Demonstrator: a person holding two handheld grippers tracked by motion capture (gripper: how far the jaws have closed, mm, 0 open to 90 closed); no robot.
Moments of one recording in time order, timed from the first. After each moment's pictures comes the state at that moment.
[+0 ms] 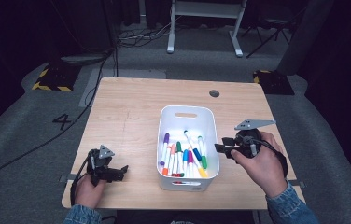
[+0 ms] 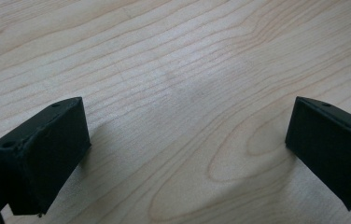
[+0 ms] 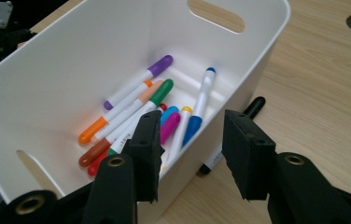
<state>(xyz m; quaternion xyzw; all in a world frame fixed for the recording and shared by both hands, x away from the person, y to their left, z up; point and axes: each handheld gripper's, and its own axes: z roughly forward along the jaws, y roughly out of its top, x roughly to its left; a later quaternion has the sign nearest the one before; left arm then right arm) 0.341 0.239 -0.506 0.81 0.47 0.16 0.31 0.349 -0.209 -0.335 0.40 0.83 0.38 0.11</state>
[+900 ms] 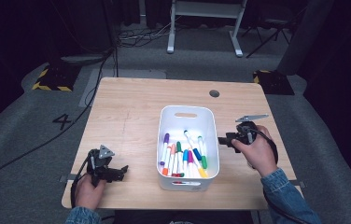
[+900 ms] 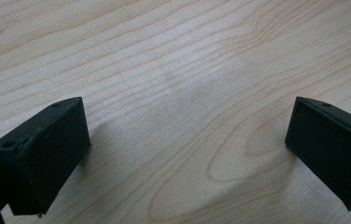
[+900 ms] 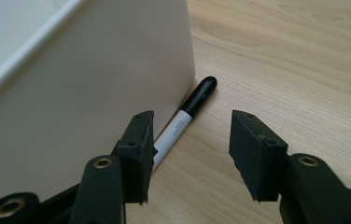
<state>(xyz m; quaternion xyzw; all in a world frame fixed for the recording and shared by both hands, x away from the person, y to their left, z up) 0.341 0.239 -0.506 0.81 0.47 0.16 0.31 0.427 -0.244 -0.415 0.44 0.82 0.36 0.09</state>
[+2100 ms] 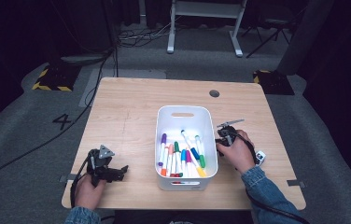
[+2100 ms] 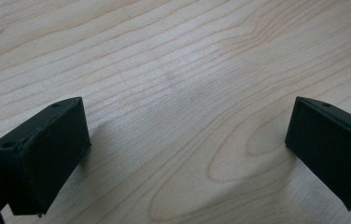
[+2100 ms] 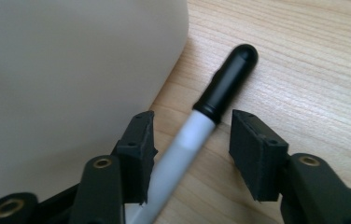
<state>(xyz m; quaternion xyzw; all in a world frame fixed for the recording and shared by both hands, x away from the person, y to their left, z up) 0.341 0.239 -0.505 0.81 0.47 0.17 0.31 0.455 -0.208 -0.479 0.46 0.83 0.31 0.06</state>
